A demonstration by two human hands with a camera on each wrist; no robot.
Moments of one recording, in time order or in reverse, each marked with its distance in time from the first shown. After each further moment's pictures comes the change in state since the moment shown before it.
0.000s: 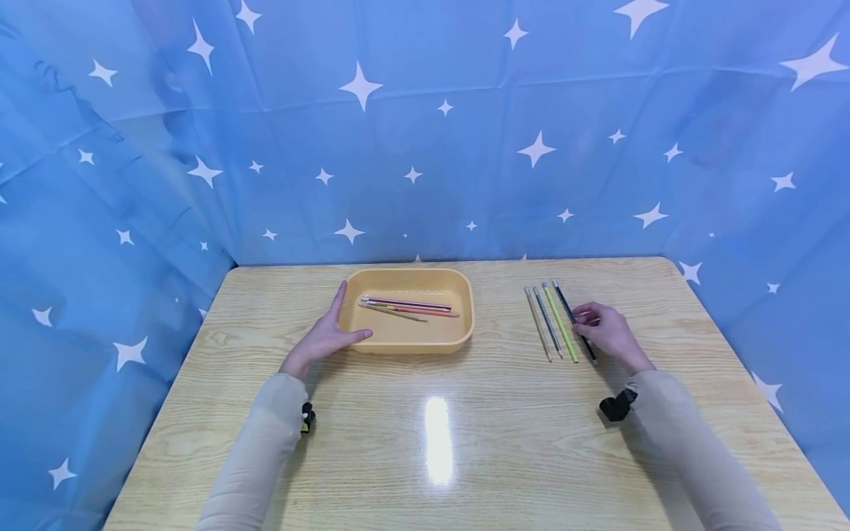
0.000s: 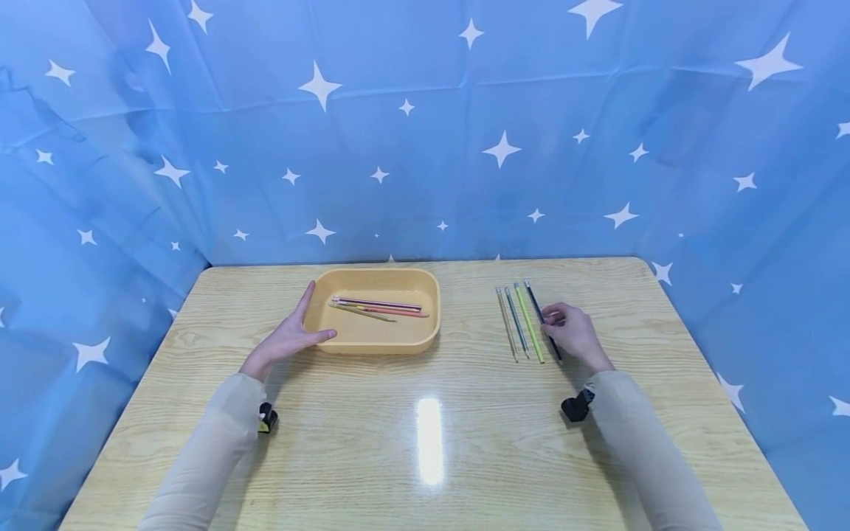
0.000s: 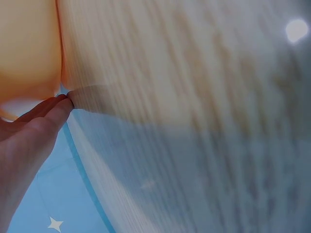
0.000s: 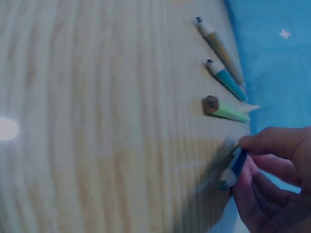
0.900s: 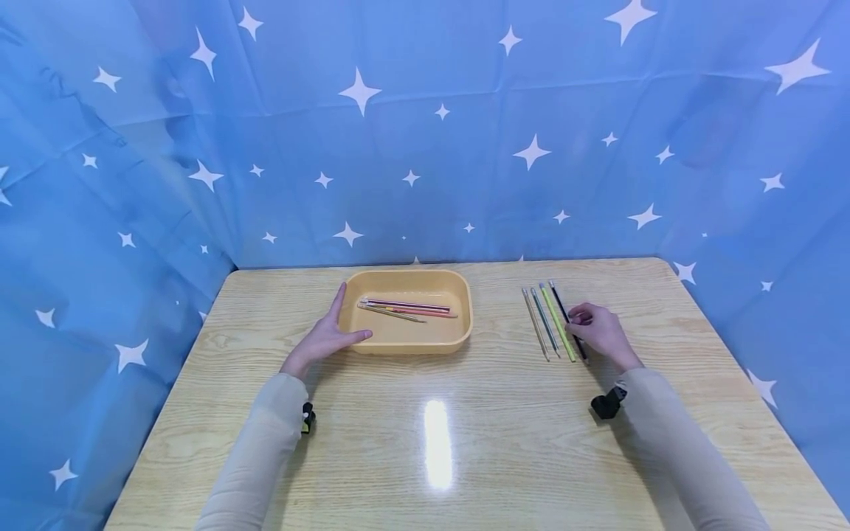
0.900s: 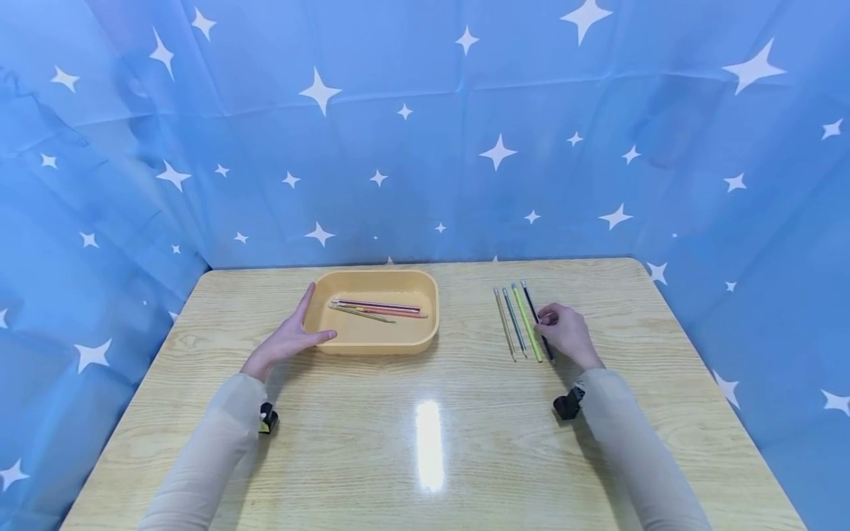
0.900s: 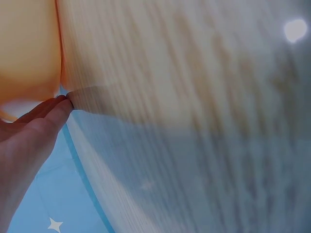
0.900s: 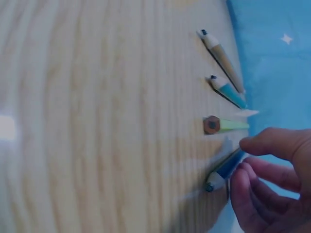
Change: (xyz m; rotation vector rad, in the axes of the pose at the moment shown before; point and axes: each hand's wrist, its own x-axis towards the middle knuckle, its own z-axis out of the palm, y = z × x) left_hand 0.011 -0.023 0.003 0.015 0.018 -0.006; right_hand -0.002 -0.007 0.005 -0.029 0.041 0.009
